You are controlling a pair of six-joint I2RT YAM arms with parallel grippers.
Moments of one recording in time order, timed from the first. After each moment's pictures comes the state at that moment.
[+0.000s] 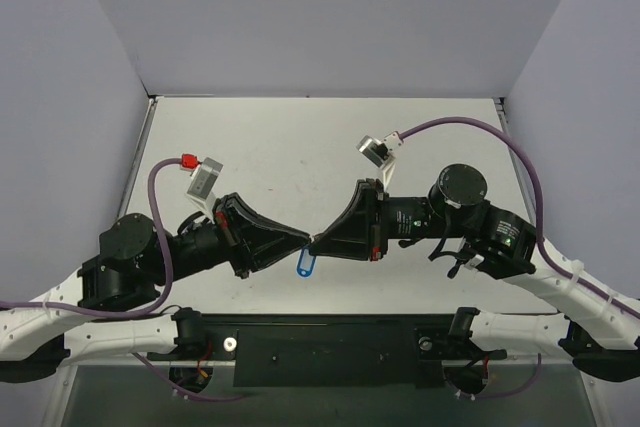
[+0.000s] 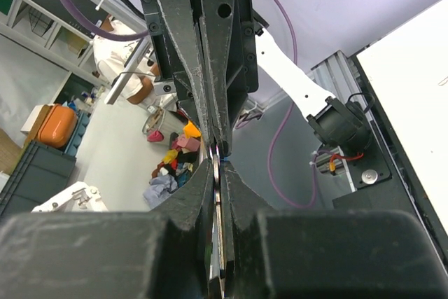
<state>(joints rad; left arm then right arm) -1.29 0.72 1.12 -0.17 -0.05 -0.76 1.06 1.01 1.30 -0.26 -0.50 0.81</state>
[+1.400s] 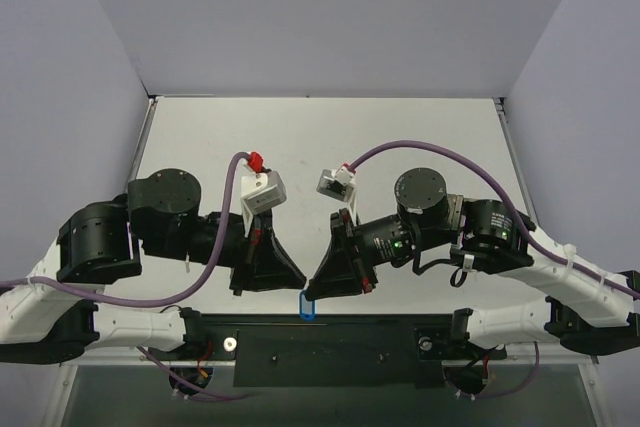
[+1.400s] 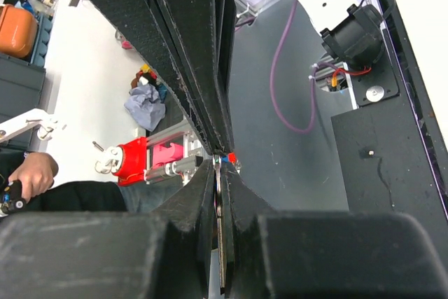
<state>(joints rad) -1.27 1.07 1.74 -1.00 0.31 -0.49 1.25 1.16 1.56 -0.68 -0.51 0.63</state>
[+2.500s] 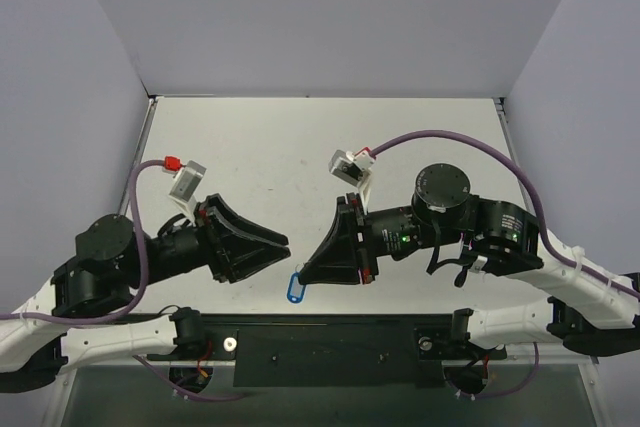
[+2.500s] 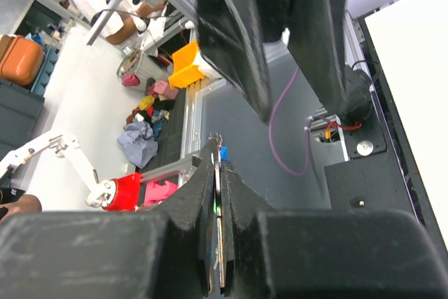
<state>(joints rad) -1.24 0.66 1.22 -0.44 0.00 -0.76 1.26 1.15 1.57 -0.57 -0.43 0.62</state>
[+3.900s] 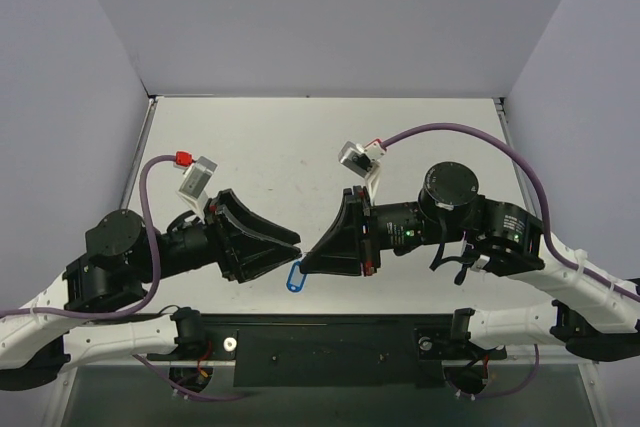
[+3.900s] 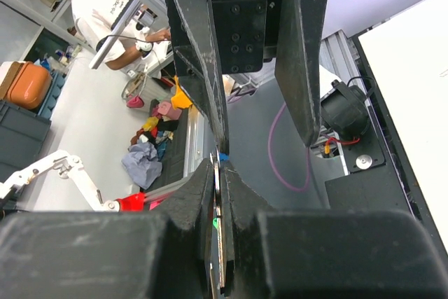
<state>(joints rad) -1.24 0.72 1.20 -0.32 0.07 -0.77 1.21 1.11 1.53 -0.49 -0.42 0.67</state>
